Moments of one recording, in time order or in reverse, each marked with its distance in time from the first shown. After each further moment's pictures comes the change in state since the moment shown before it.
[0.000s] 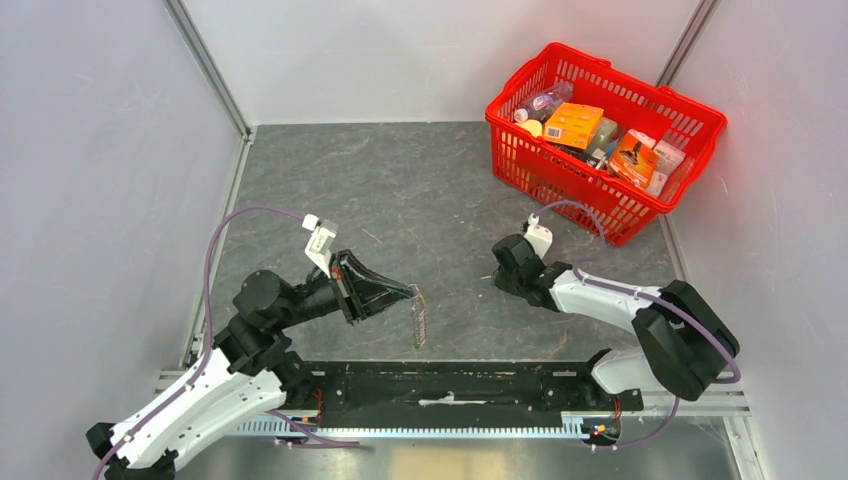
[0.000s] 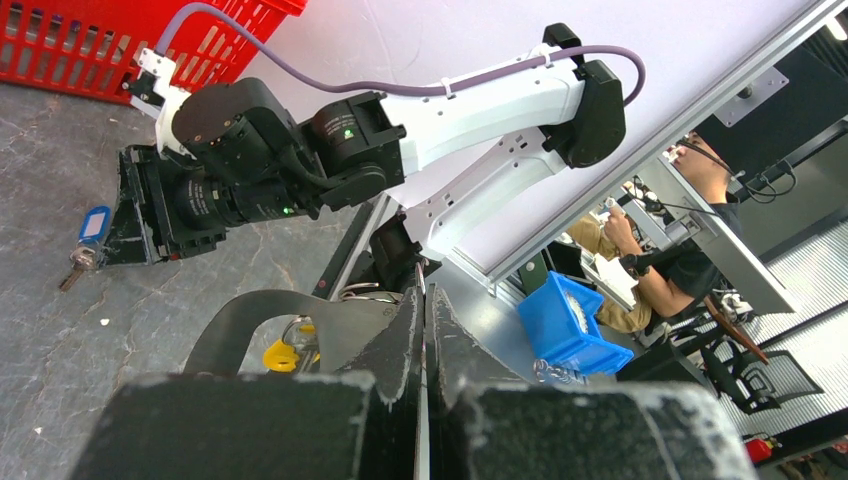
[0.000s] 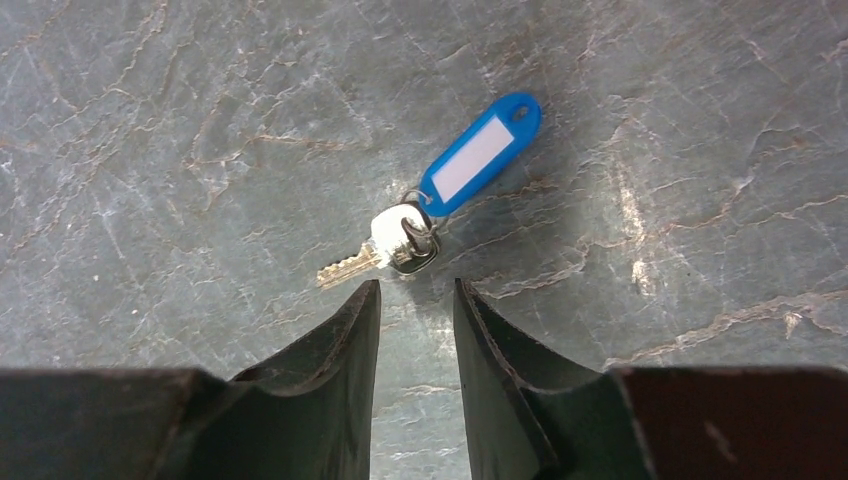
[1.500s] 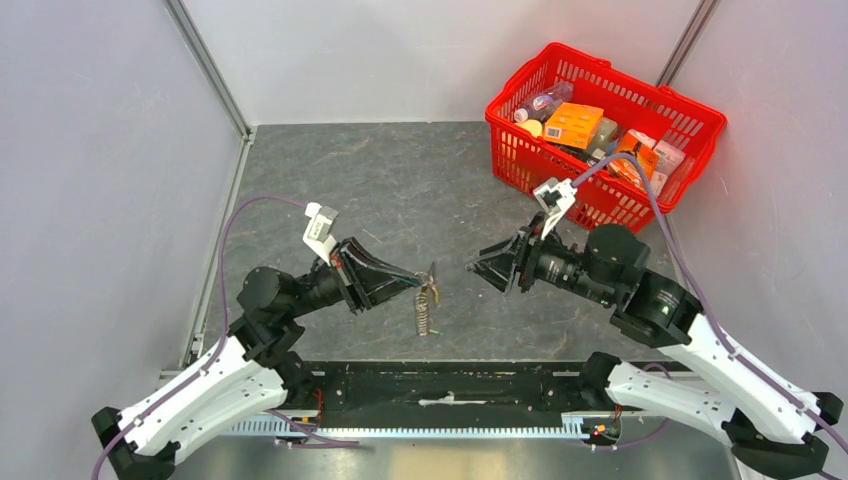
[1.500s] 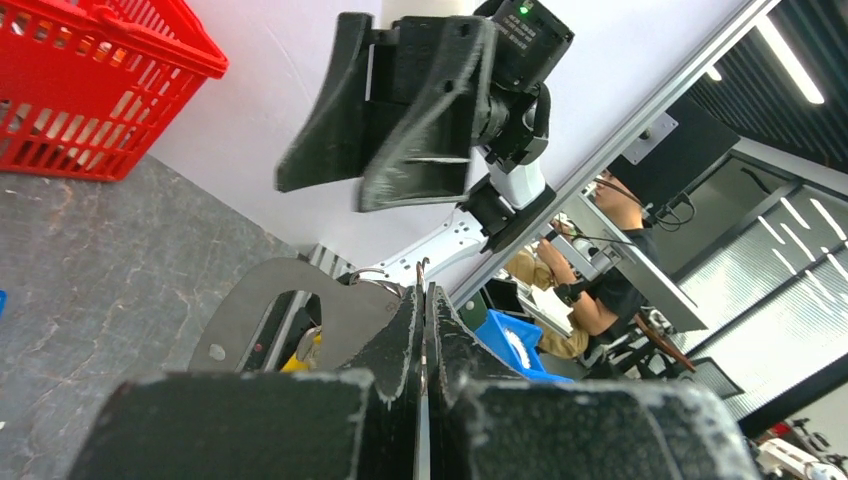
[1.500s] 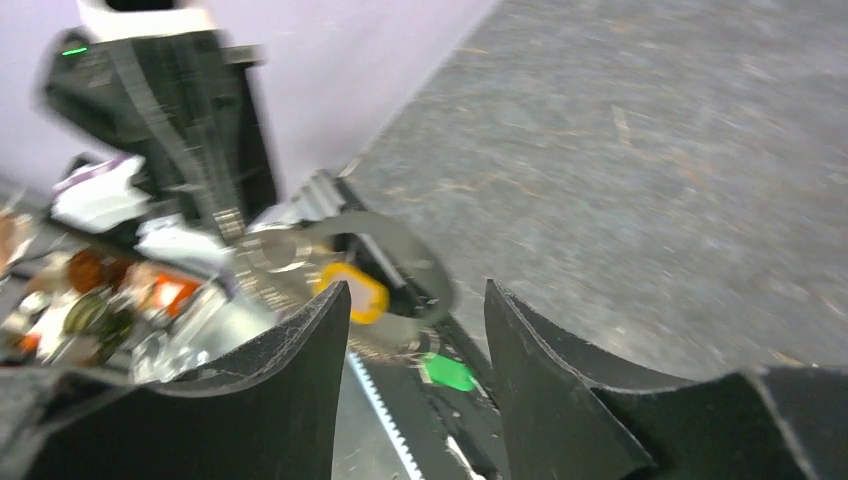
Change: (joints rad) left arm 0.000 0.119 -0.010 0.325 0.037 -0.155; right arm 0.230 -0.603 0.440 -0.197 -0.550 -0.383
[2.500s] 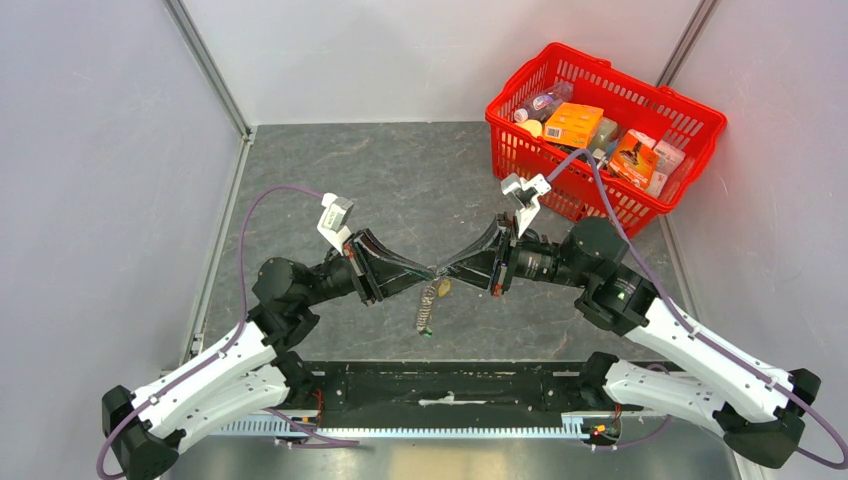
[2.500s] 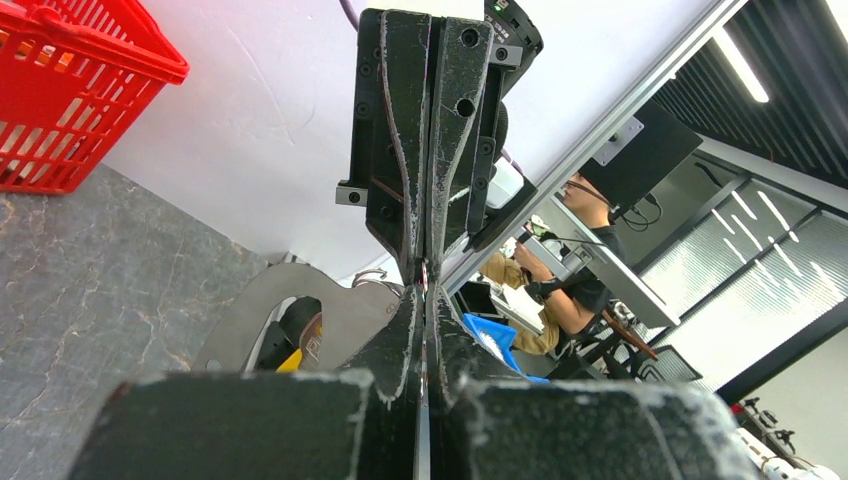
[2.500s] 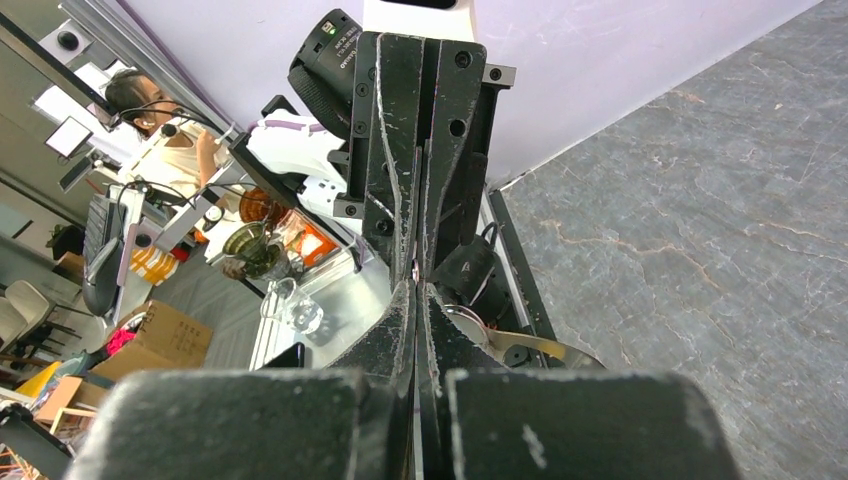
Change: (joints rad) left arm 0.001 0.116 0.000 0.168 0.040 -0.060; right arm -0.005 0.112 -0.085 0.427 -0.319 0.087
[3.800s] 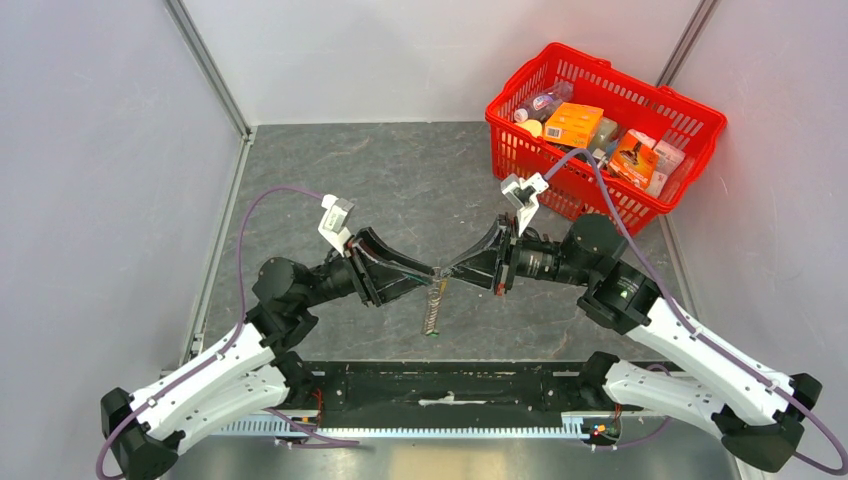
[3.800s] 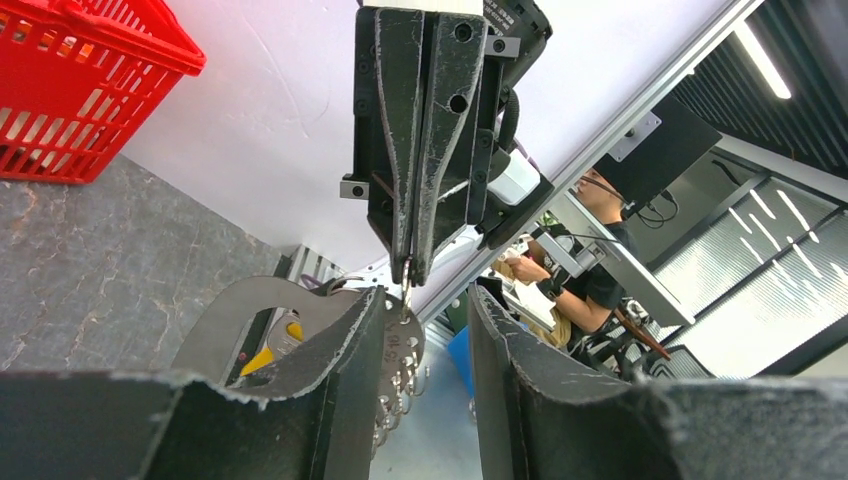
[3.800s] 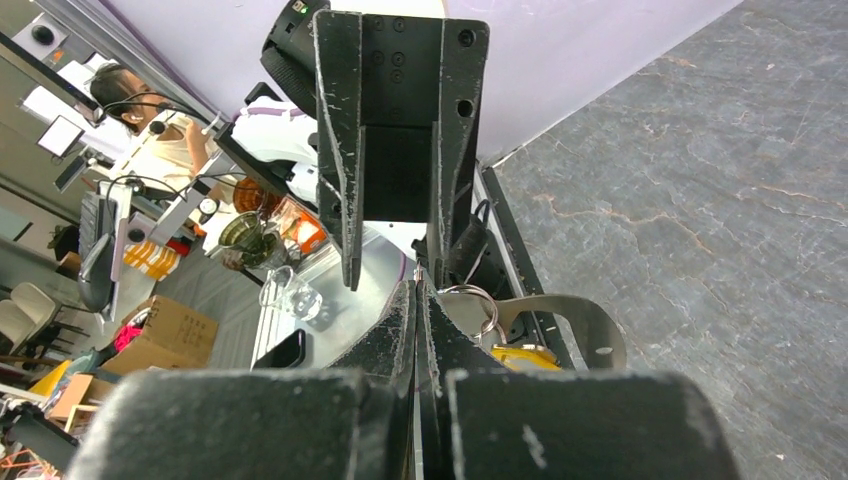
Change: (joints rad) left arm 0.000 -0.011 0.000 -0.046 -0.008 0.032; right arm -0.037 -0.006 0.008 -0.069 -0.038 0.011
